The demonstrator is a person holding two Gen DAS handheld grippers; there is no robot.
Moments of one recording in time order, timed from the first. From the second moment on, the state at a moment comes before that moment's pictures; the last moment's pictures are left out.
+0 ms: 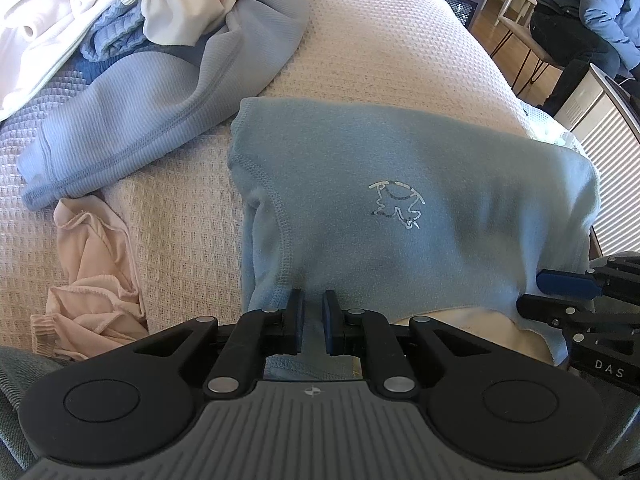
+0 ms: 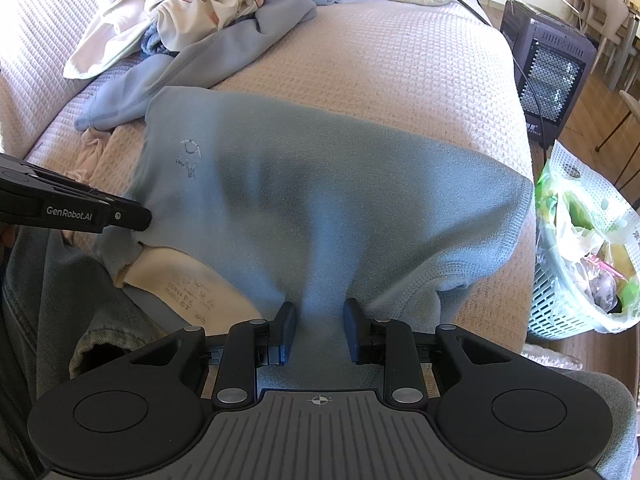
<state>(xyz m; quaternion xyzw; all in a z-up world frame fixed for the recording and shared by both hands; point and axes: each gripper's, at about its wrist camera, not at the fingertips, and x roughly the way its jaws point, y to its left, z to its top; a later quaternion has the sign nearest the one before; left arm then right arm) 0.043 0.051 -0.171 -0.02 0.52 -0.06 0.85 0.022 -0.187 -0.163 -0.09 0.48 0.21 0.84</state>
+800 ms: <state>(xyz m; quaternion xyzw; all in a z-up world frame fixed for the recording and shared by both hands) 0.046 0.052 -0.175 -0.02 0.52 -0.06 0.85 0.023 -0.185 -0.164 -0.09 0.49 0.21 0.84</state>
